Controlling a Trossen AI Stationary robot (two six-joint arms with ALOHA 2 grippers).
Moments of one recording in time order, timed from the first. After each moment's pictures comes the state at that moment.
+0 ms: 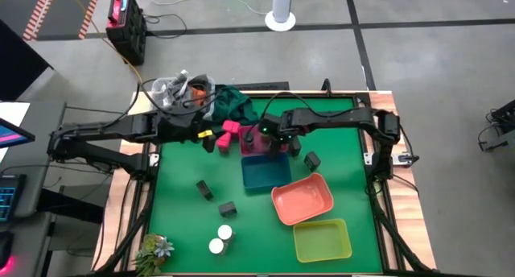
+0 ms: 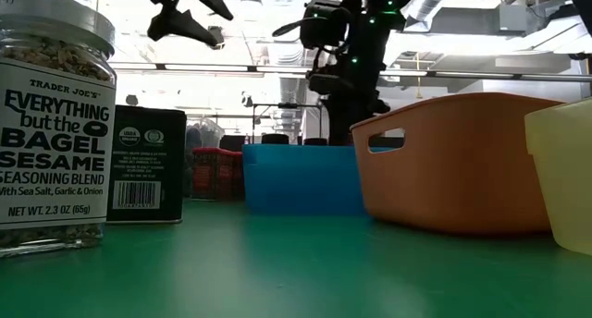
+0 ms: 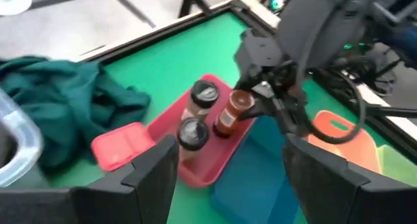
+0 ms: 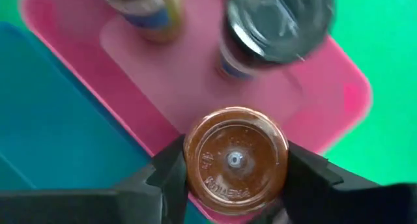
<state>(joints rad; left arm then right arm) 0.10 1.01 1.04 -0.52 -0.33 -0.58 -0.20 1.88 1.48 -0.89 0.15 0.39</state>
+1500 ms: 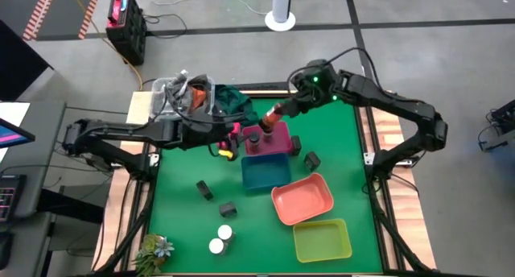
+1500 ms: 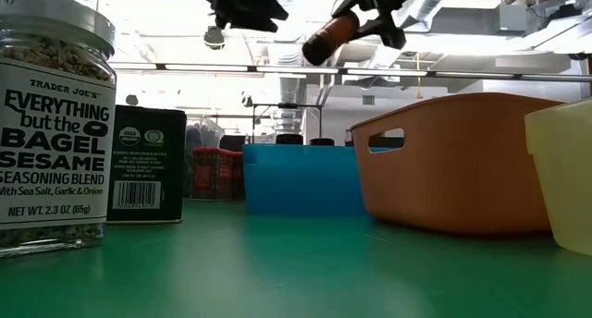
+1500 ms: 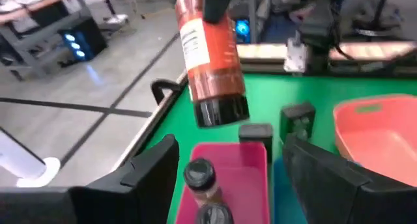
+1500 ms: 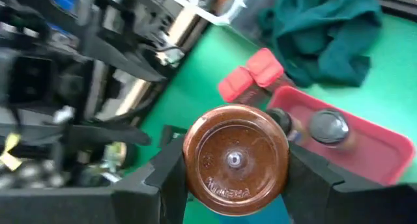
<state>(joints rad) 0.06 1.26 1.04 -0.05 -0.37 0.07 -0.41 1.43 1.48 -0.66 -0.32 0.67</state>
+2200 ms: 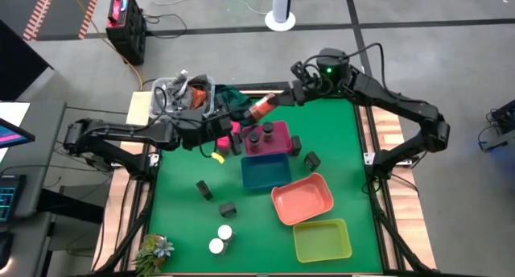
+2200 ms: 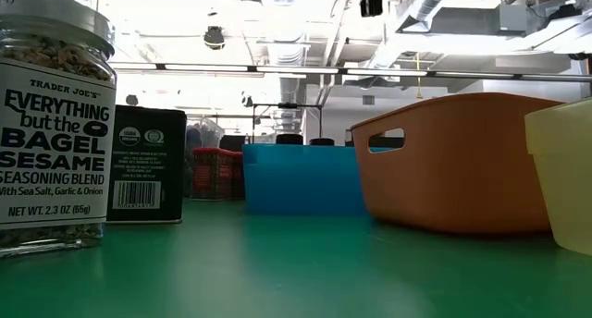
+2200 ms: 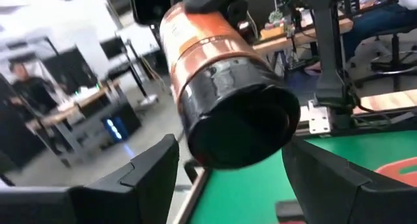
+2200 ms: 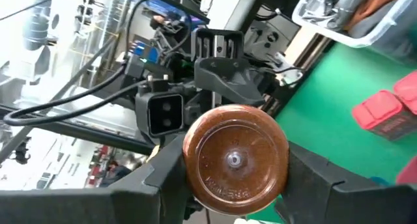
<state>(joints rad) 0.04 1.27 1.04 0.28 -0.39 0.39 -0.42 1.41 1.48 -0.28 -0.59 0.97</state>
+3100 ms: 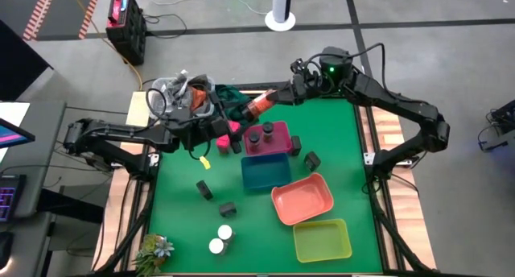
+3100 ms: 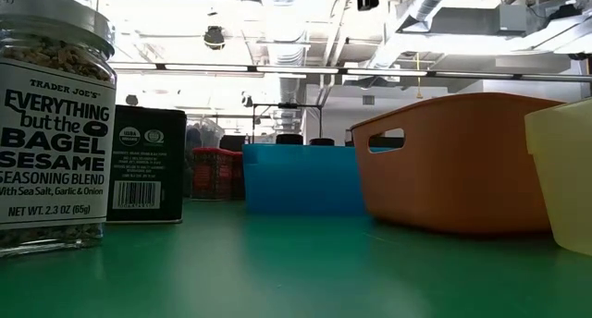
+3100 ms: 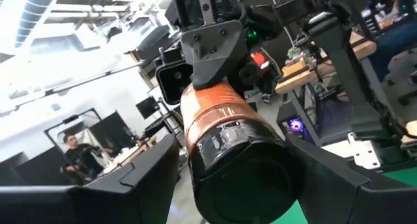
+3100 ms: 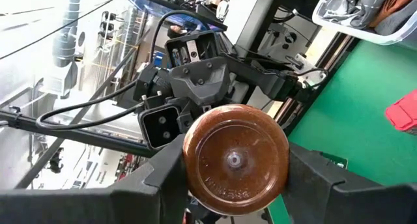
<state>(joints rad) 0.01 1.27 1.04 0.51 -0.40 0.66 -0.42 1.41 1.48 -0.19 -0.60 1.09</state>
